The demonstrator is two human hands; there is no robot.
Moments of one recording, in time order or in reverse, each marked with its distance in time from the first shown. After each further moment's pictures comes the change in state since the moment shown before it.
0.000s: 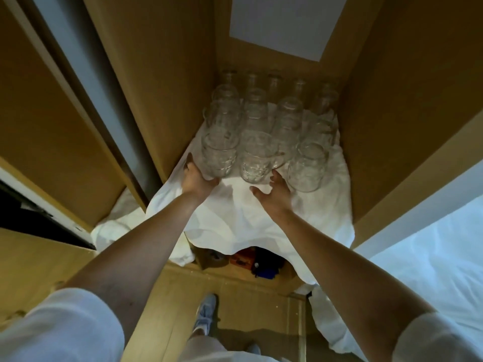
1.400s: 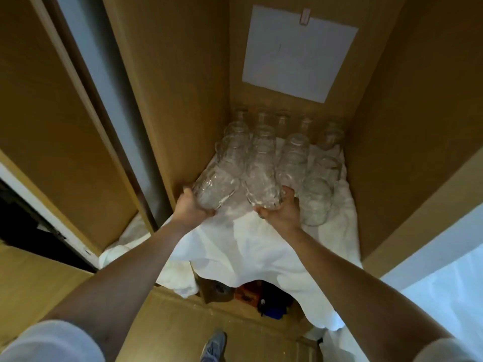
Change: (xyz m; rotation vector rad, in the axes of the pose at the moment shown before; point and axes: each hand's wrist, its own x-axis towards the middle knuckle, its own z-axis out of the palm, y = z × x) left_hand -0.006 -0.004 -0.042 0.083 0.015 0.043; right_hand 0.019 -0.031 -0.018 0.114 0.089 -0.066
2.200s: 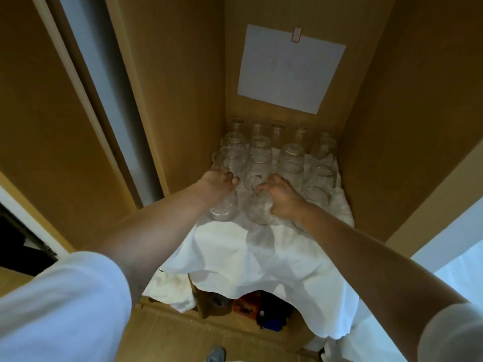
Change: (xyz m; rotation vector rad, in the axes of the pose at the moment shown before) left_hand 0.034 0.094 -0.017 1.441 -0.230 0.717; right_hand 0.049 -0.047 -0.032 -0.799 -0.415 -0.500
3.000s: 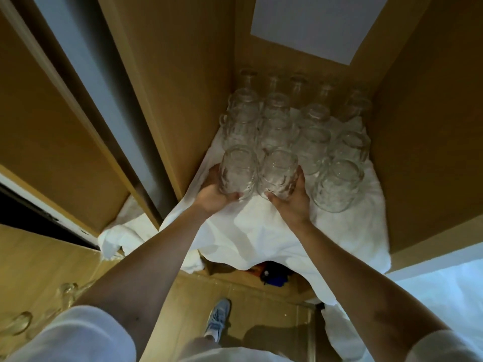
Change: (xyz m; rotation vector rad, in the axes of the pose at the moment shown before) left_hand 0.004 0.046 0.112 -1.819 0.134 -0.459; right_hand -0.007 -0.013 0.112 0.833 0.458 0.493
